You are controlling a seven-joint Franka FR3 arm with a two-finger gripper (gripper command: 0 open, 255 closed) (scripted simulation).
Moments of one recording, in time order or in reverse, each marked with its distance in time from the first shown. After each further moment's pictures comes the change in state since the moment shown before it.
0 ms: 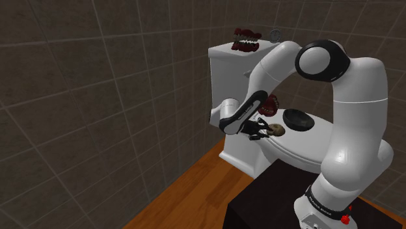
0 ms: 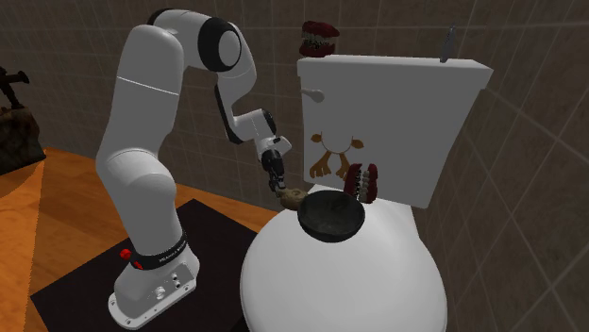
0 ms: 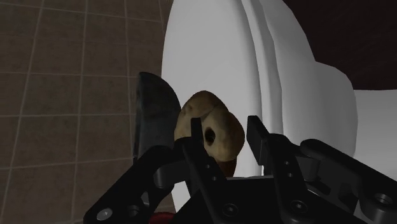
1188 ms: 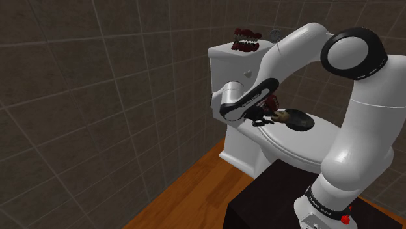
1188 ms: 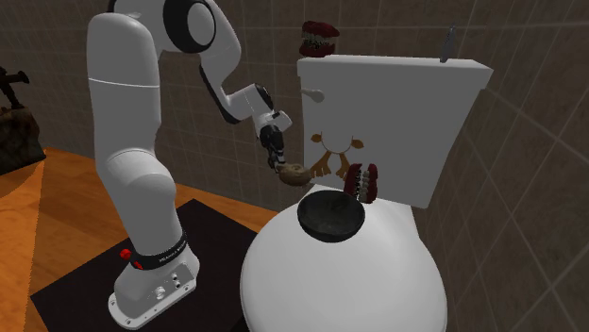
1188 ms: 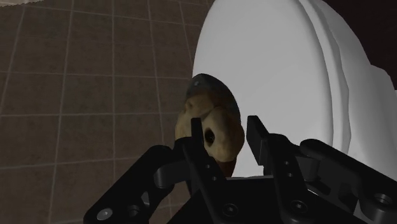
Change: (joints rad) arm -0.008 -0.209 0.026 -0.015 0.026 -0.114 -0.150
